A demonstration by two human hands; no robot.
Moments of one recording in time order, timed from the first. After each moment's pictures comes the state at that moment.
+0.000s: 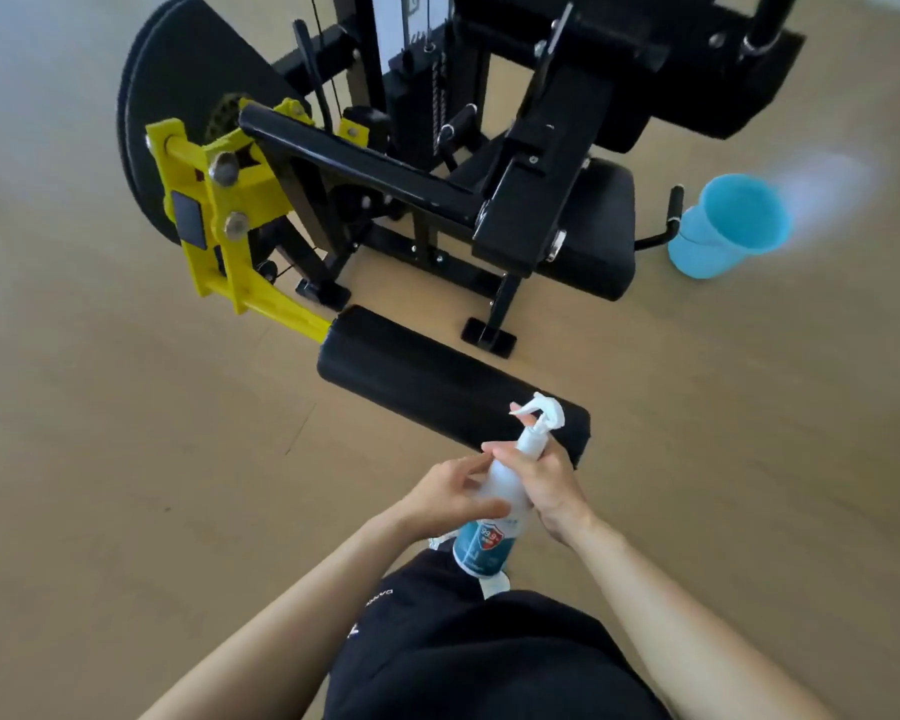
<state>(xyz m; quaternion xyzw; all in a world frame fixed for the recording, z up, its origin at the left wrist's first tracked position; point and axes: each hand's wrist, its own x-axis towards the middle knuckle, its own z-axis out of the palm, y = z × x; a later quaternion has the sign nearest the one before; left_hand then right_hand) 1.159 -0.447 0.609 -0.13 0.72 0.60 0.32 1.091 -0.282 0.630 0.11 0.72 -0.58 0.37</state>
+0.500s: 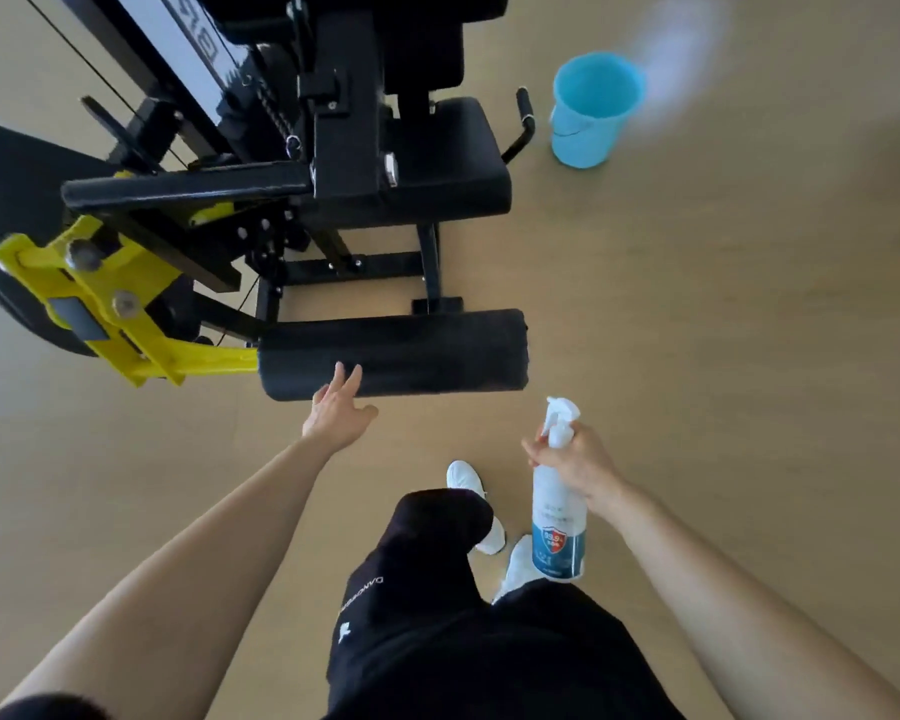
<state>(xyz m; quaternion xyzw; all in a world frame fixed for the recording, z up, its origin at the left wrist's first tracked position) 1.123 -0.537 0.564 -0.12 0.92 0.20 0.31 1.214 -0.195 0.590 0.26 0.74 -0.55 0.29</state>
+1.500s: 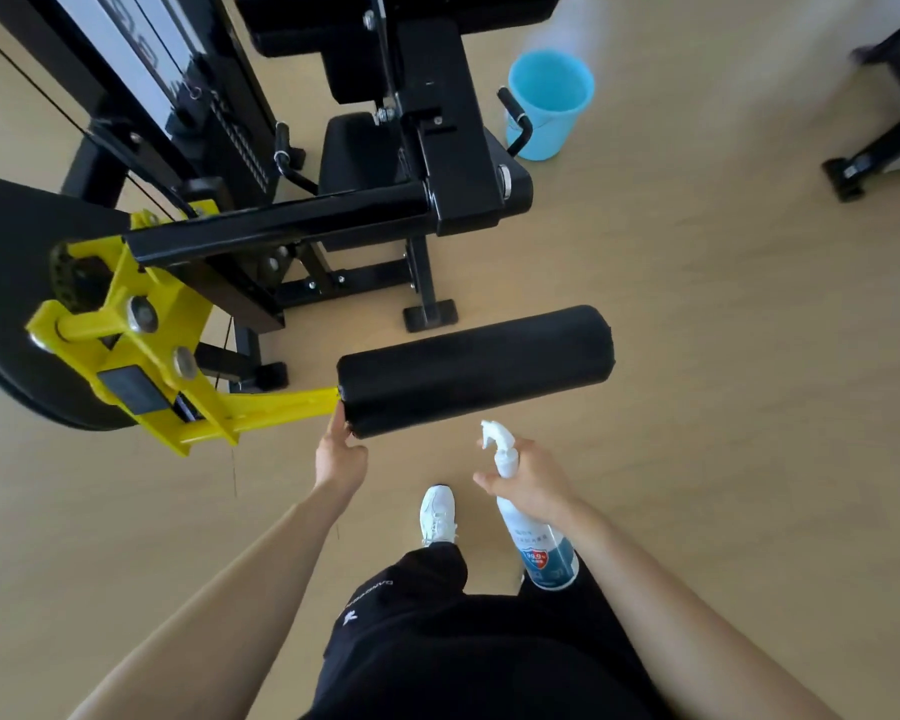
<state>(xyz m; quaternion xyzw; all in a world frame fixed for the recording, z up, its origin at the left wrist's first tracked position) 1.097 -0.712 0.537 -0.22 0.82 0.46 0.26 1.190 -0.454 0.620 0.21 0.82 -0.44 0.29</state>
